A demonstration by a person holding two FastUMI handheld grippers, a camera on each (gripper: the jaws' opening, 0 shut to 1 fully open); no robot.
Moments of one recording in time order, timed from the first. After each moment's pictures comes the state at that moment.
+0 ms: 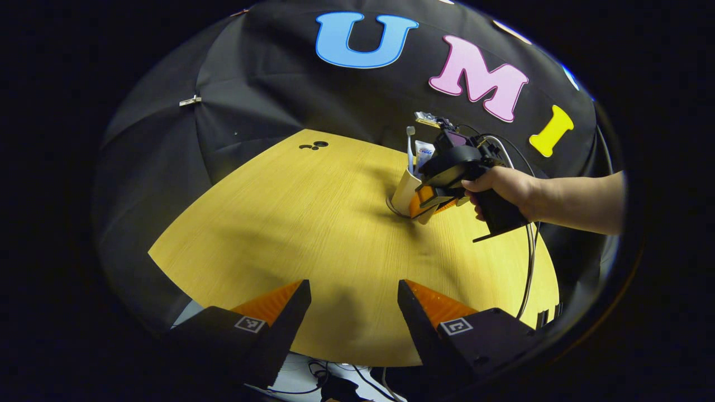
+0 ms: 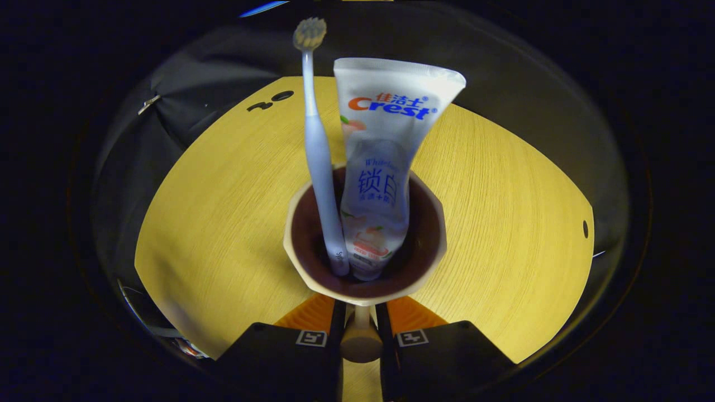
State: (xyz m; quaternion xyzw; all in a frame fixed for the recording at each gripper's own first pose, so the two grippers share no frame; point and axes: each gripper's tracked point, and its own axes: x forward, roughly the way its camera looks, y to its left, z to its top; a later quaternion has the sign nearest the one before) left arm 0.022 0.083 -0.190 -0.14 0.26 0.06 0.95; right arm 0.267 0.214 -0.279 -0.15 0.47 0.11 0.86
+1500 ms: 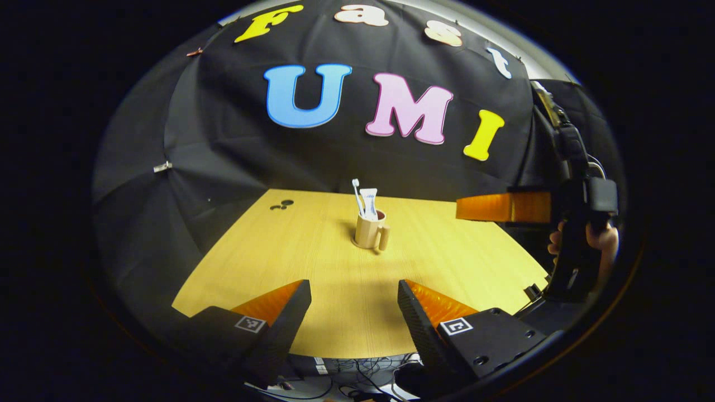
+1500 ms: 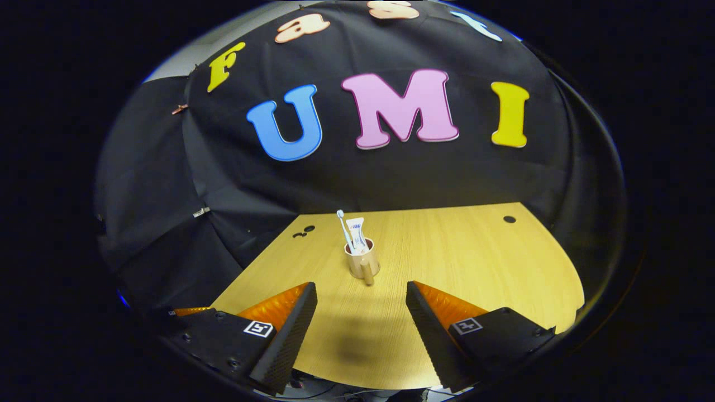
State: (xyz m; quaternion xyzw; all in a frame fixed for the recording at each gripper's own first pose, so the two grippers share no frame) left arm -0.052 0.074 -0.085 -0.04 0.12 -0.04 0.99; right arm -0.037 0.157 -0.025 0.02 0.11 0.08 0.99
